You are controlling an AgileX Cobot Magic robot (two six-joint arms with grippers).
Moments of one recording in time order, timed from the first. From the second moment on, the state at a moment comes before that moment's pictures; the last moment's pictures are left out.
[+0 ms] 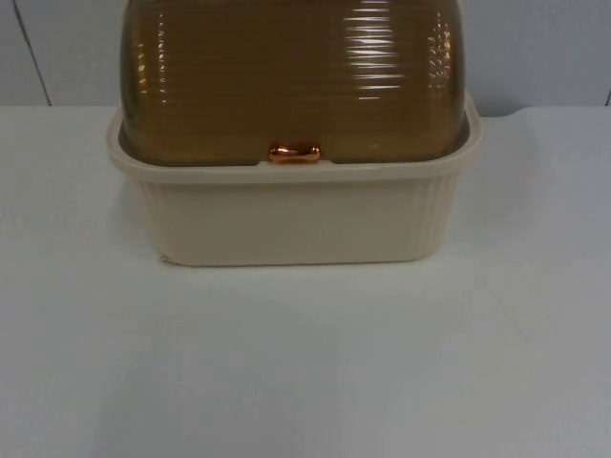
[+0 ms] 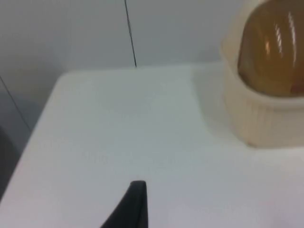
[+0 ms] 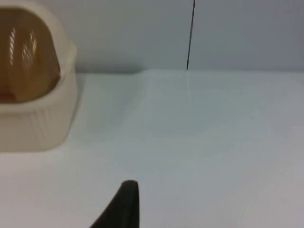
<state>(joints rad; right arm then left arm) 0.02 0.00 -0.64 -0.05 1.08 -0.02 0.01 0.00 -0.56 0.00 1.02 0.05</state>
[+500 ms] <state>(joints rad) 0.02 0.00 -0.53 -0.05 1.07 0.00 0.01 0.00 -0.50 0.00 1.07 0.03</state>
